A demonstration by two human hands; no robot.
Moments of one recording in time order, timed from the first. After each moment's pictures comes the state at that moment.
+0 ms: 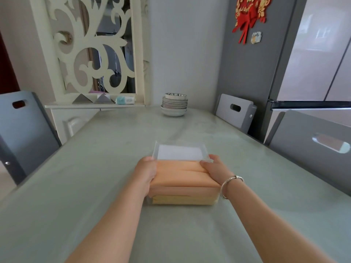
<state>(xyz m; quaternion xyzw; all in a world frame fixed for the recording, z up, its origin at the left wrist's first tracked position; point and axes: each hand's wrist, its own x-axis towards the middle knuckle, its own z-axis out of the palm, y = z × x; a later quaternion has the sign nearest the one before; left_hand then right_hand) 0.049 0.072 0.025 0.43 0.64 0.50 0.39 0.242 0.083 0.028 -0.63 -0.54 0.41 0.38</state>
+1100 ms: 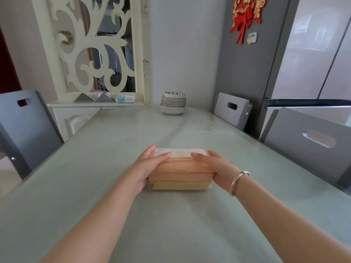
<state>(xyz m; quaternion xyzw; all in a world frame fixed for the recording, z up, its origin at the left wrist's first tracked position) 0.046 0.026 0.039 0.47 0.54 0.49 0.50 0.254 0.042 0.038 -0.49 -0.49 0.58 0.43</state>
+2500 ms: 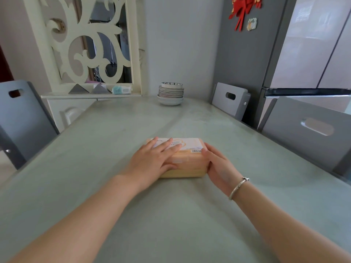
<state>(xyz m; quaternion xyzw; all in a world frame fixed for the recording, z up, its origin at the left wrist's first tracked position) 0.053 0.006 0.035 0.83 0.53 0.14 -0.13 0.256 0.025 0.008 -0.35 -0.47 0.59 0.56</state>
